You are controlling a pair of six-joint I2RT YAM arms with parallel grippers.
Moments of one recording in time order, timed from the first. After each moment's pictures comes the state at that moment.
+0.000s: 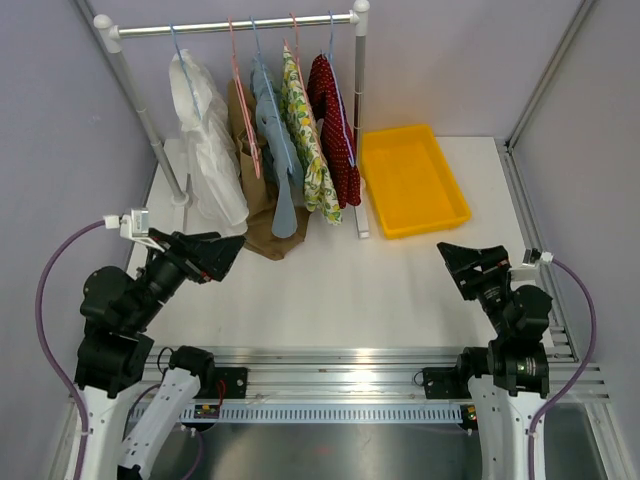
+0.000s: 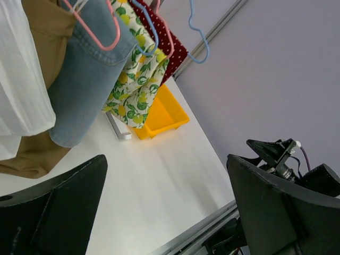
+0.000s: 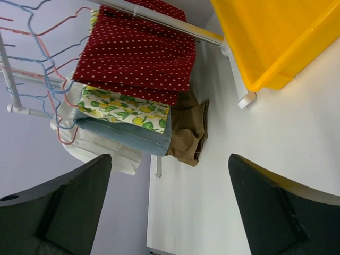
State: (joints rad) left arm -0.25 0.43 0.92 -0.46 0.32 -0.68; right arm -0.07 0.17 0.45 -0.38 -0.33 1.13
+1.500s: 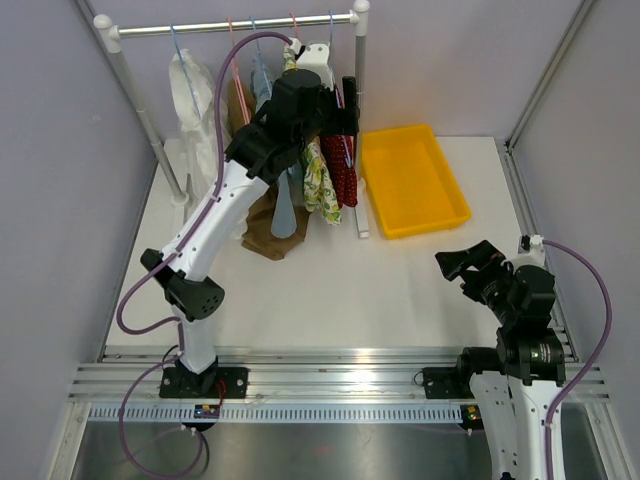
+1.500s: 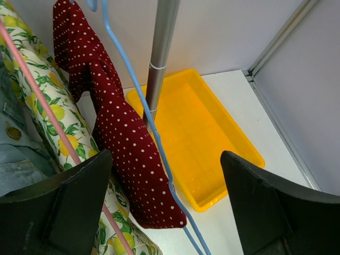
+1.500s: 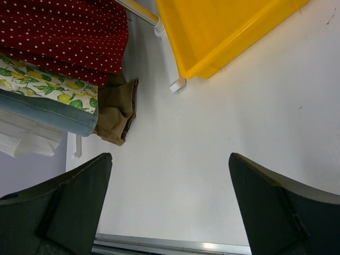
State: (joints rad) left arm -0.70 1.89 2.35 -0.70 -0.26 -0.31; right arm -0.04 0.35 0.69 -0.69 -0.25 0.73
